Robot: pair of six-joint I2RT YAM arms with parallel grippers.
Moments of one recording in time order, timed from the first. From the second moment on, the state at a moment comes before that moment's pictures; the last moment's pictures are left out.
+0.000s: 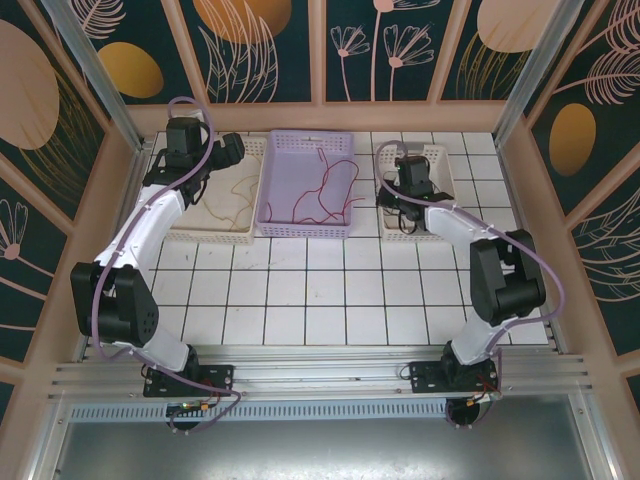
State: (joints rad) left arm -0.14 1.58 1.37 -0.31 -0.01 -0.38; right arm 0.30 1.67 1.09 -0.12 -0.02 0.43
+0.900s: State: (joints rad) left arm -0.14 1.58 1.37 -0.32 -0.01 -0.38; right arm 0.21 1.55 1.00 -0.16 0.03 0.52
